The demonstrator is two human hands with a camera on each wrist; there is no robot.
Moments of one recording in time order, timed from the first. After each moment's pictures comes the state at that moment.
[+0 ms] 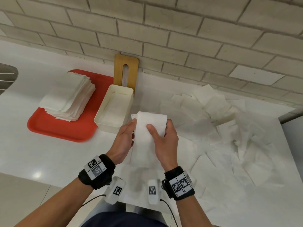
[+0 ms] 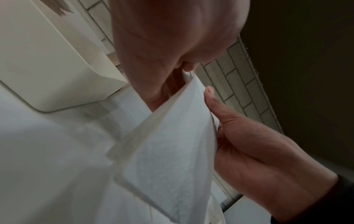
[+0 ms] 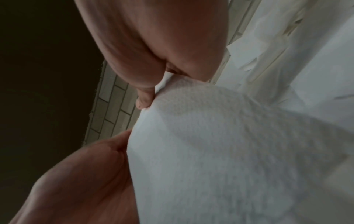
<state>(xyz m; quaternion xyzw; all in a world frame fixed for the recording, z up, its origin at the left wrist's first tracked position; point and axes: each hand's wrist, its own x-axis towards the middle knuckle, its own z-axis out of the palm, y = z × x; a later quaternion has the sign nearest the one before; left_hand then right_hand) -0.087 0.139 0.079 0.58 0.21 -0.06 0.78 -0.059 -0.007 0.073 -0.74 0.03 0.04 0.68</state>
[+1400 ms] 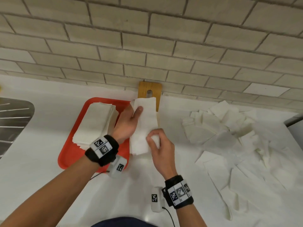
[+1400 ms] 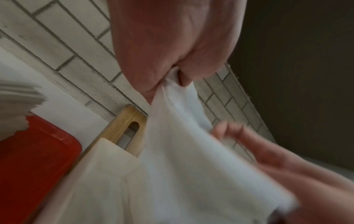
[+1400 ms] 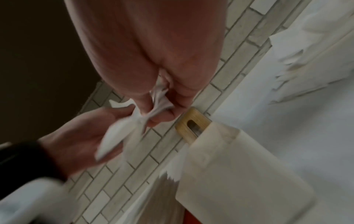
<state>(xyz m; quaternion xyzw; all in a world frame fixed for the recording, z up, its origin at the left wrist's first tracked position) 0.010 0.348 0.118 0.78 0.04 0.03 0.62 -0.052 0.176 0.068 -0.82 -0.09 -0.07 0.57</state>
